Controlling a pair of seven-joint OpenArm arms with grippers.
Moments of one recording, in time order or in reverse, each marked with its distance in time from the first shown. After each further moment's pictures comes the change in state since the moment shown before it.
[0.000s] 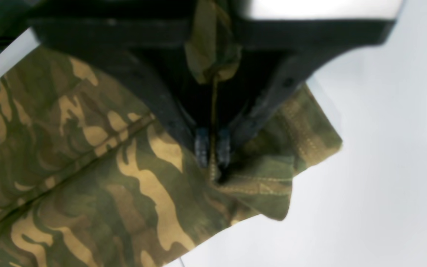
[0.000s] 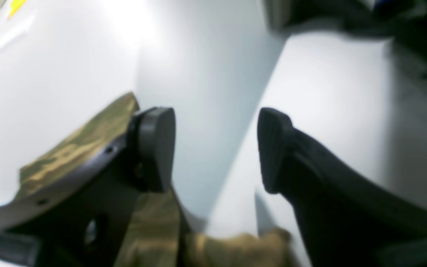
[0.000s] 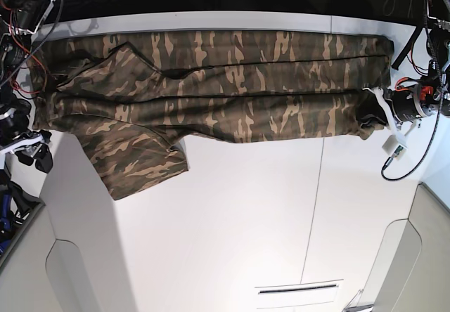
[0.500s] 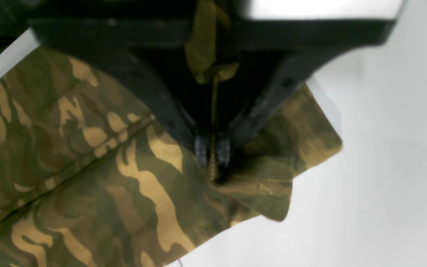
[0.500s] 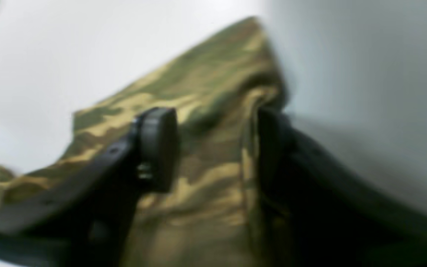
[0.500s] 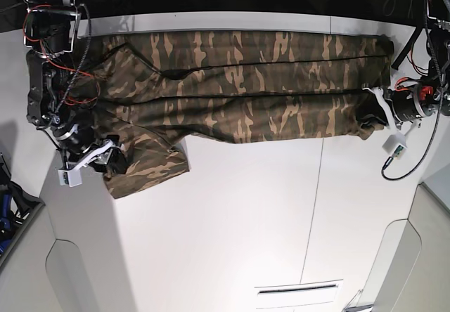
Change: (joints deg) left arm 0.0 0.0 0.0 0.0 0.0 0.0 0.0; right arm 5.3 -4.4 -20.4 -10.3 -1.8 0.0 4.0
